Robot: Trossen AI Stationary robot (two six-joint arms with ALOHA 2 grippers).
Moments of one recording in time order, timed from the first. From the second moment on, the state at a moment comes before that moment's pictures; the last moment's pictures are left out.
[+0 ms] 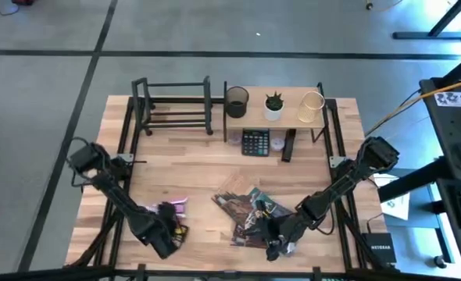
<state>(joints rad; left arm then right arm) -0.83 1.79 1.07 -0.62 -0.48 -1.94 0.69 1.71 0.89 0.39 0.45 0.14</state>
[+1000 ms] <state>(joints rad) -0.38 1.82 1.38 -0.89 -0.52 -1.03 0.63 1.71 0.89 0.40 0.45 0.15</state>
